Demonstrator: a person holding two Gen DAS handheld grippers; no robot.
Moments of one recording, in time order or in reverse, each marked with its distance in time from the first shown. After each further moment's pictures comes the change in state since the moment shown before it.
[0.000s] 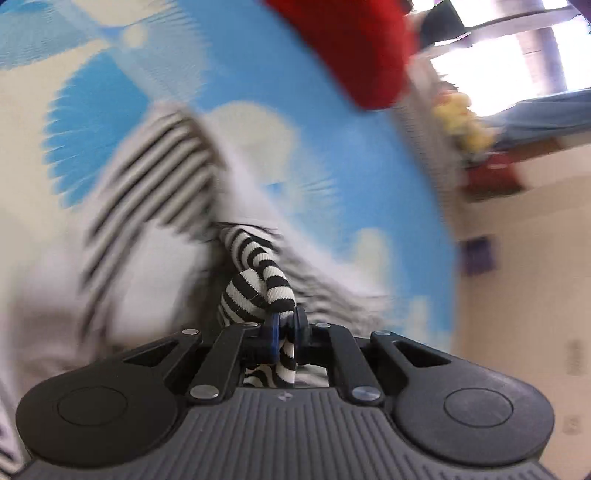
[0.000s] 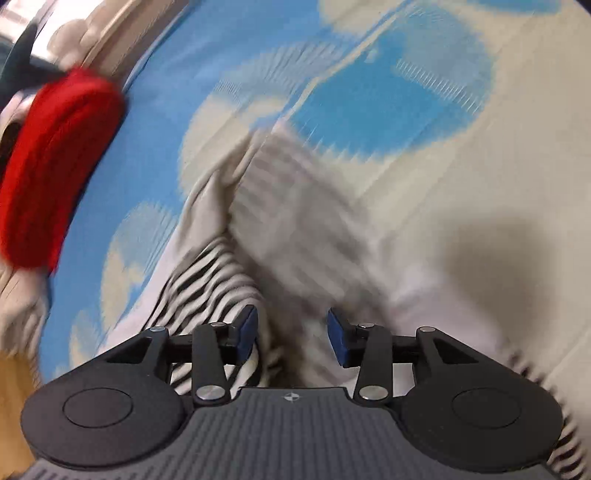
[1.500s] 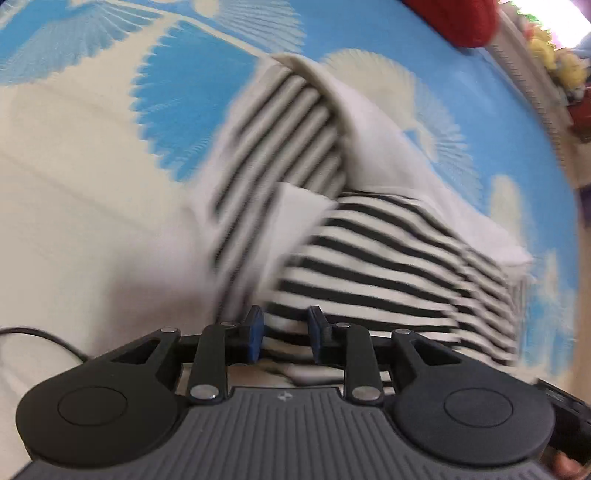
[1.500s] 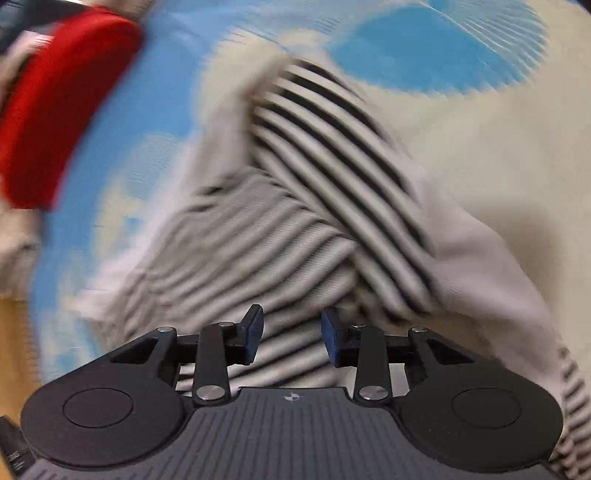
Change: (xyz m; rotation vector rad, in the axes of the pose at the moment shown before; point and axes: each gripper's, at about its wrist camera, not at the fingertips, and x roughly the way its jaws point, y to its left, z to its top) left arm 0.035 0.024 -0.014 0.089 0.120 0.500; right arm 0.045 0.007 -0.033 -0.104 0.183 -0.020
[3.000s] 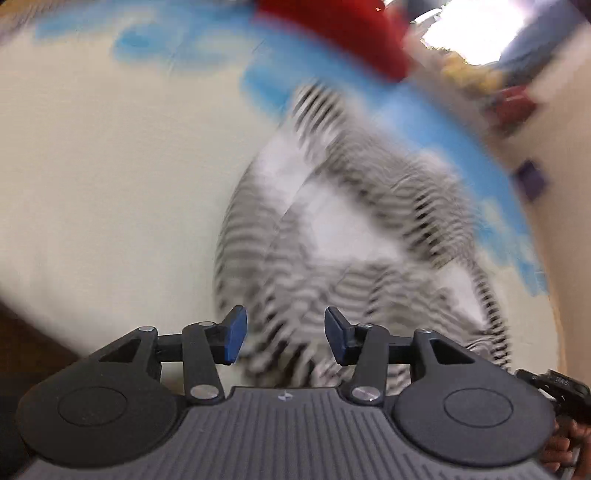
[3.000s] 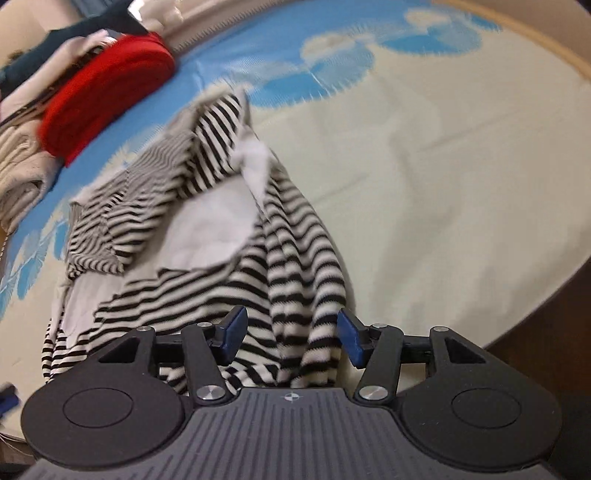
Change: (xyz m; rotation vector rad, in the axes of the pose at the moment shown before) left arm -0.139 0.143 -0.273 0.062 -0.217 -0.117; right arm -0.163 -0.197 -0.208 -0.240 -0.283 -0.021
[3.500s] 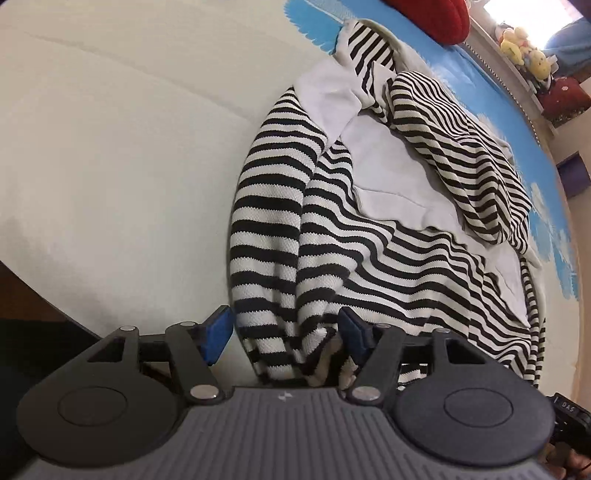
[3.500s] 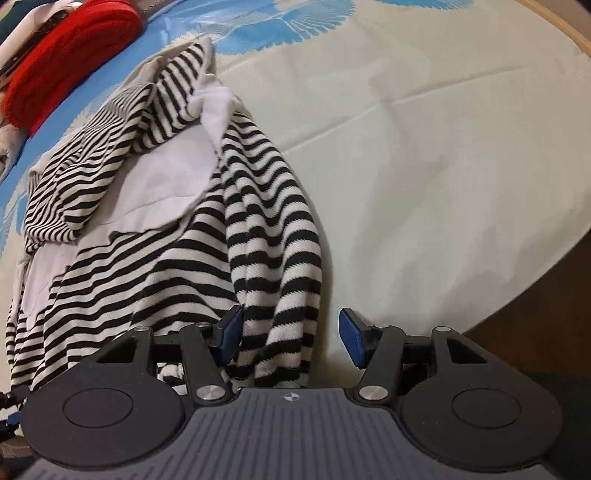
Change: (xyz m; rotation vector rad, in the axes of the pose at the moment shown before) left arm 0.054 0.004 -0.007 -0.044 0.098 0.068; right arm 0.039 -0.005 -0.011 0.013 0.114 -0.100
